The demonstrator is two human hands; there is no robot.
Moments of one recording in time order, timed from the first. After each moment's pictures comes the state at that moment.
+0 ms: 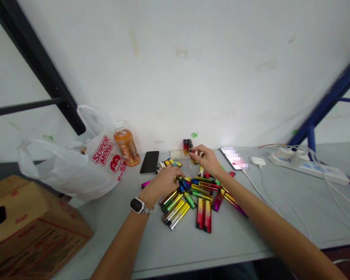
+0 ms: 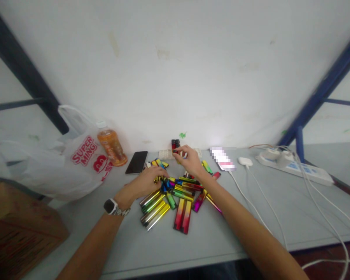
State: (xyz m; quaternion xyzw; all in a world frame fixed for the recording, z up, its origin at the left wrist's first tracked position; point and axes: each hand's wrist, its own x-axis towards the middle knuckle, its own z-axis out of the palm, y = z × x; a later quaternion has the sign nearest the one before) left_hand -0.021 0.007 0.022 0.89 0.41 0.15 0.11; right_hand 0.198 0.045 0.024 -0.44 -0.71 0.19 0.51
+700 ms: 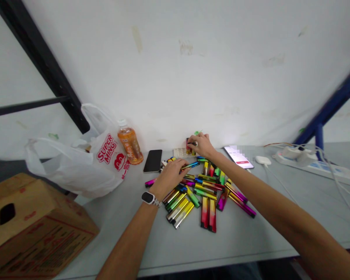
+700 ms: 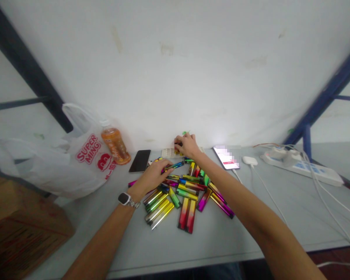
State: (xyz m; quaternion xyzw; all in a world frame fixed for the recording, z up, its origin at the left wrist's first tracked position) left_hand -0.010 0.018 0.017 0.86 0.40 0.28 0.11; right_hand 0.192 0.116 0.038 -0.48 -0.83 -0.01 0.30
